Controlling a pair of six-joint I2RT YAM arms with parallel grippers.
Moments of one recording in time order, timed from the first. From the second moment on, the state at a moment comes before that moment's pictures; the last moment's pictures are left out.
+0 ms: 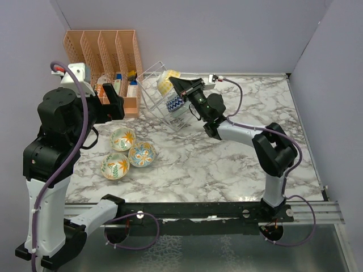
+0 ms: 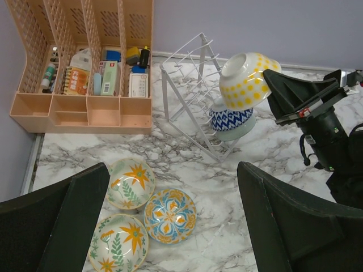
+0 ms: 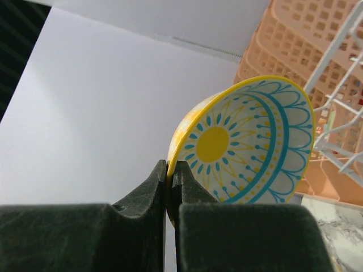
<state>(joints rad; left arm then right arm) -0.32 1.00 1.79 -1.06 -0.21 -0.24 0.68 1.88 1.24 1.02 0.06 1.34</state>
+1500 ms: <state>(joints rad) -0.32 1.01 1.75 -1.06 -0.20 -0.23 0.66 2.24 1.25 1.22 0.25 1.55</state>
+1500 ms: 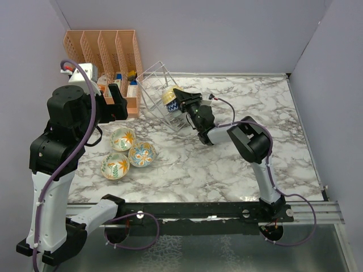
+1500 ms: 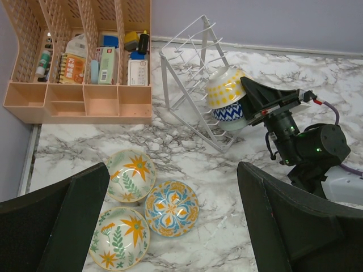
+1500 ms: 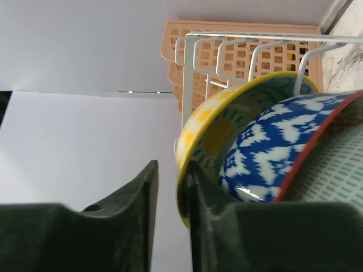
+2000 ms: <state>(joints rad) -0.33 1.01 1.75 -1.06 -0.20 -0.23 0.66 2.12 1.22 1.04 0.27 1.56</state>
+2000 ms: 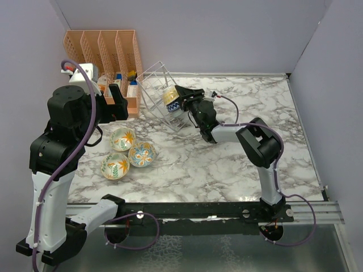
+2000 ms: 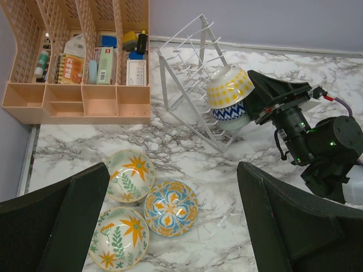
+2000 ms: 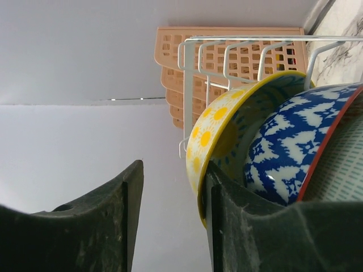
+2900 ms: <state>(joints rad) -0.33 1.01 1.75 -1.06 -0.20 -0.23 0.66 2.02 1.32 0.58 0.25 1.59</state>
